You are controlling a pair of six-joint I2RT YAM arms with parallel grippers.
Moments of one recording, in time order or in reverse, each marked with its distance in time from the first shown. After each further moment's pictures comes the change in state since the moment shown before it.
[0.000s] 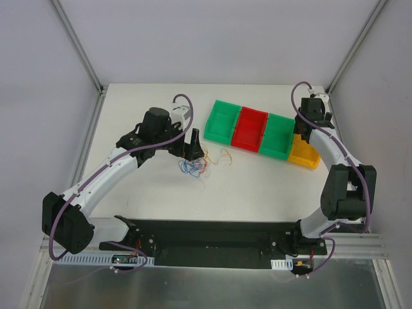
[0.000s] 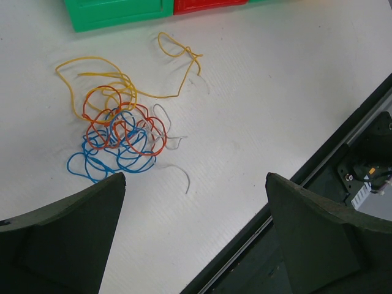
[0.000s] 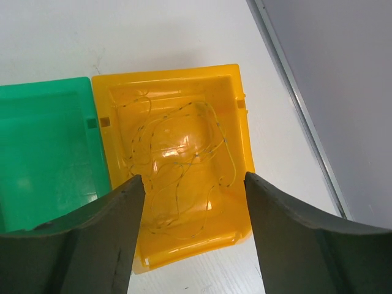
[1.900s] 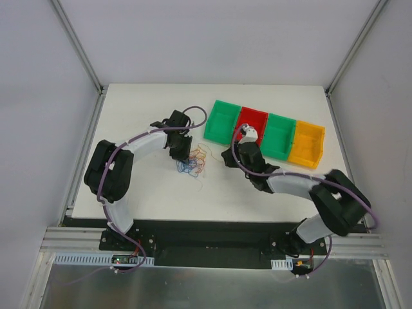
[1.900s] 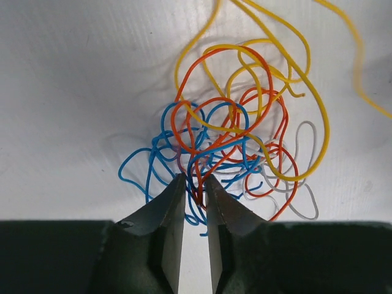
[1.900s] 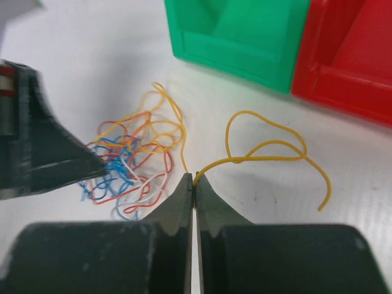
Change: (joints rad) left arm 0.051 0.531 0.130 -0.113 -0.207 -0.054; right arm 0.699 0.027 -0.492 0.849 -0.348 0.516
